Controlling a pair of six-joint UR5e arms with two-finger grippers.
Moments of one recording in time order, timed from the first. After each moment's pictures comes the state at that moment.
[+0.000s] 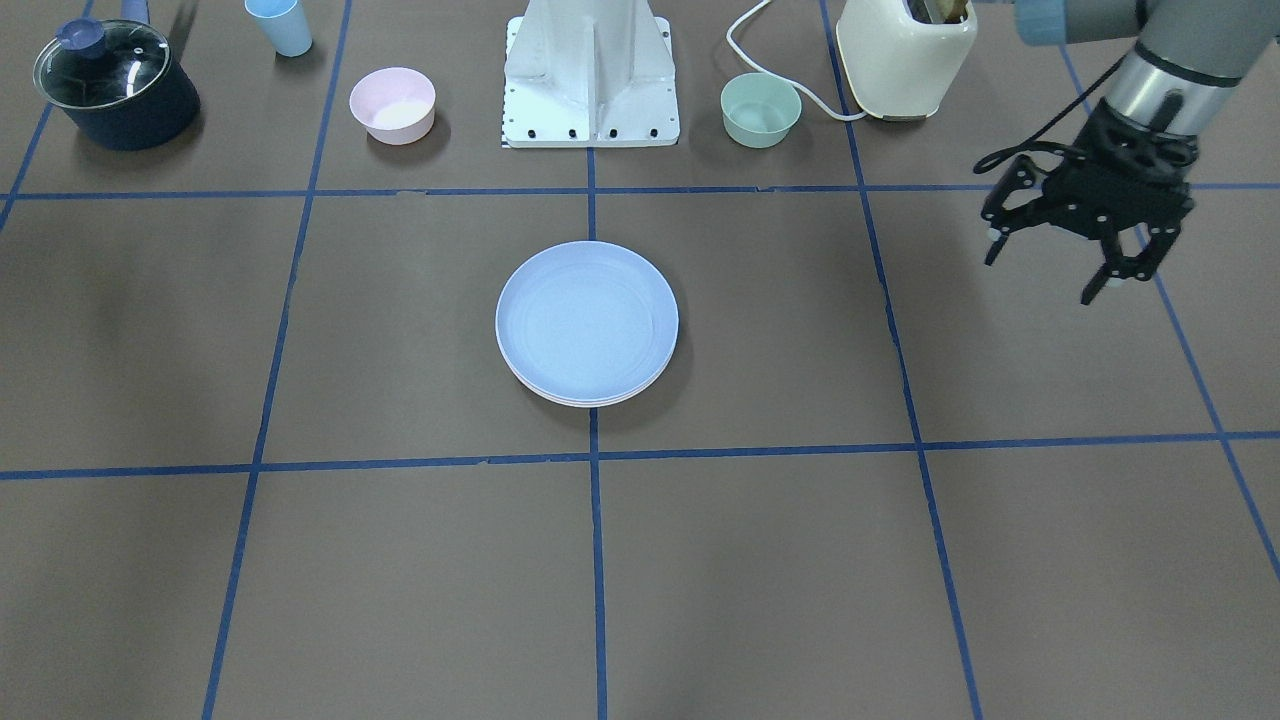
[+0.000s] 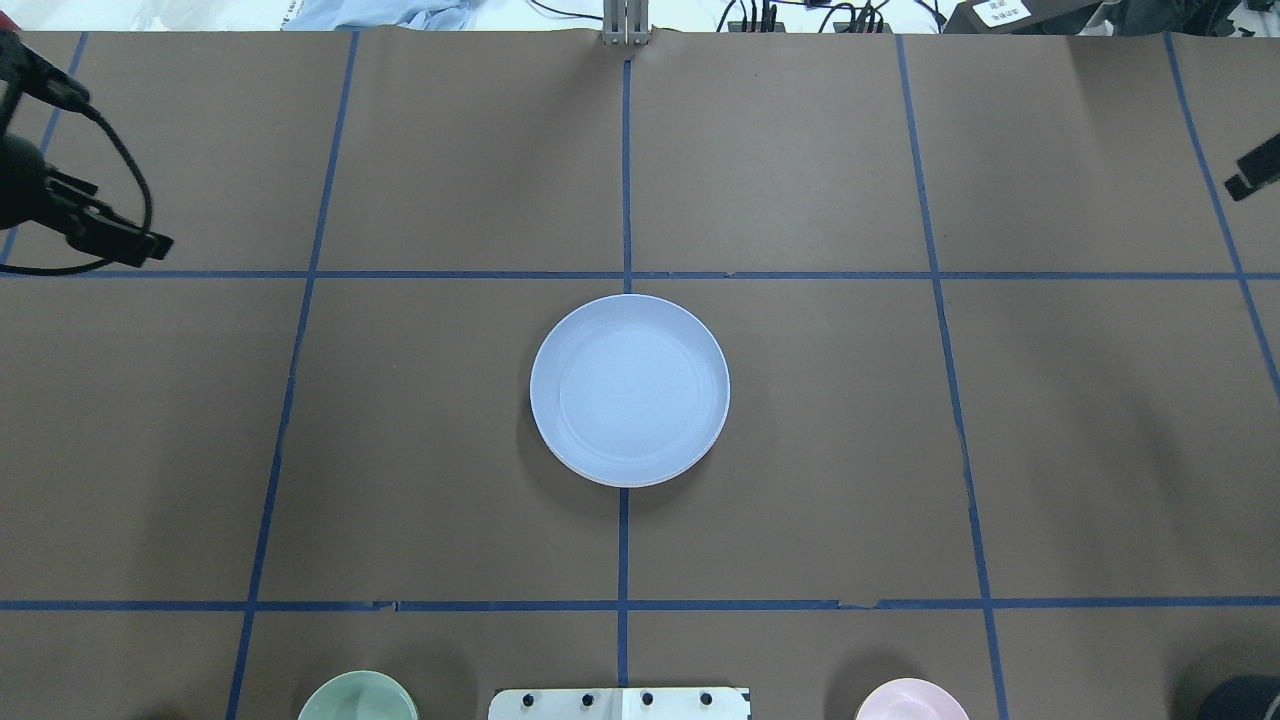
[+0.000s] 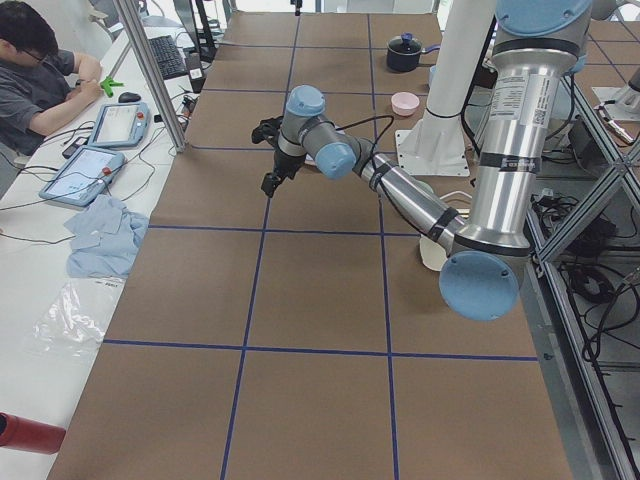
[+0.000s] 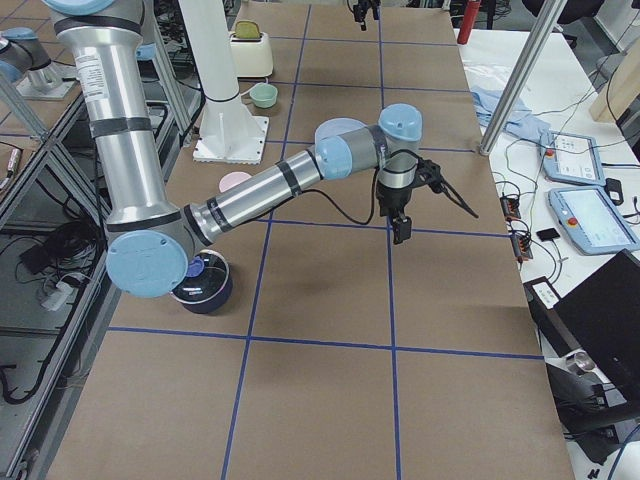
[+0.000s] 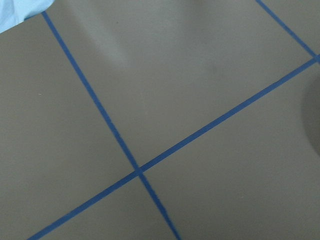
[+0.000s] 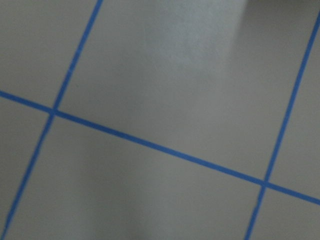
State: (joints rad) left arm -1.10 -1.66 -2.06 -1.78 -2.10 -0.21; right arm 1.38 -1.44 1.90 -1.77 2.23 -0.03
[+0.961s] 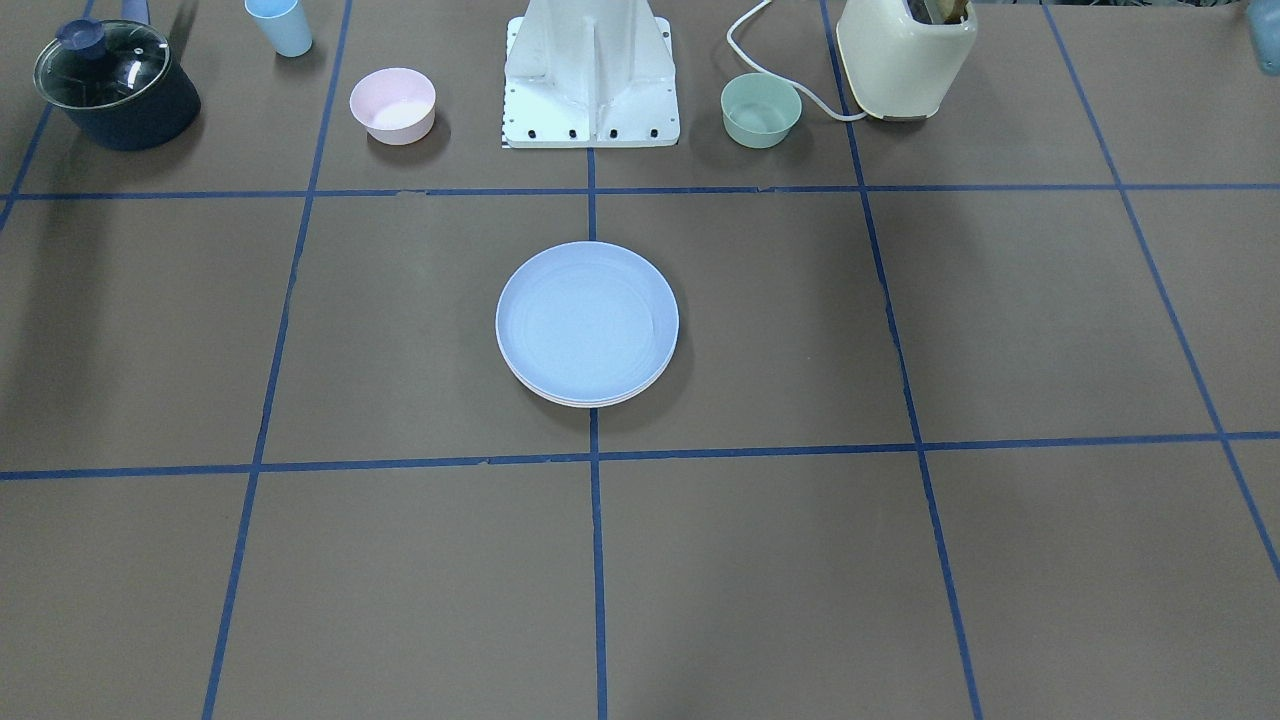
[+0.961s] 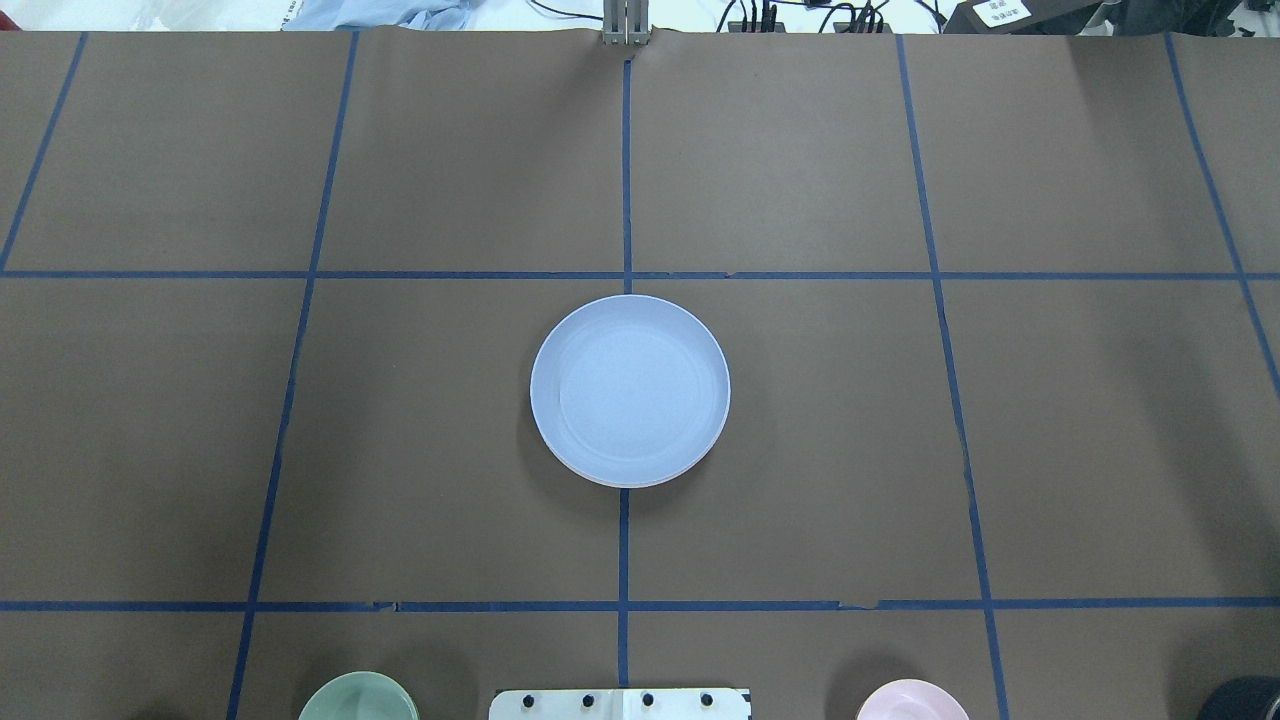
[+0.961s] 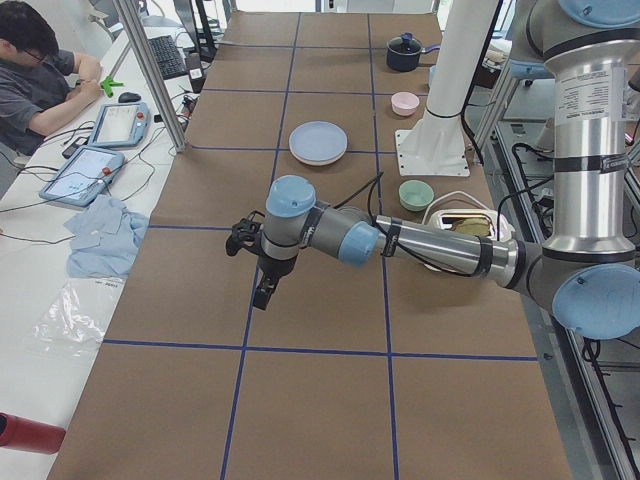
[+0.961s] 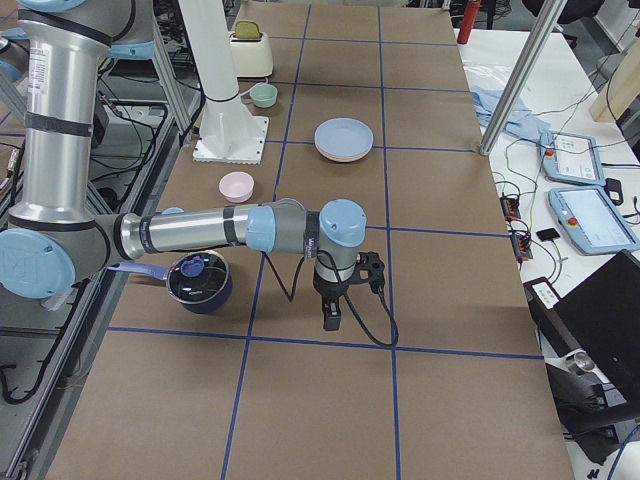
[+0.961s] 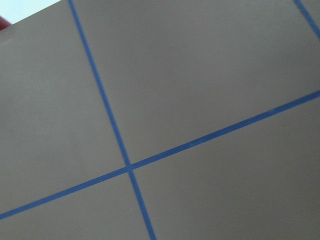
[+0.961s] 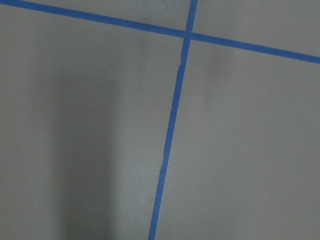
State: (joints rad) left arm -1.48 -1.47 -1.81 -1.79 -2.28 -0.06; right arm 1.53 -1.74 1.88 -1.76 2.28 -0.15
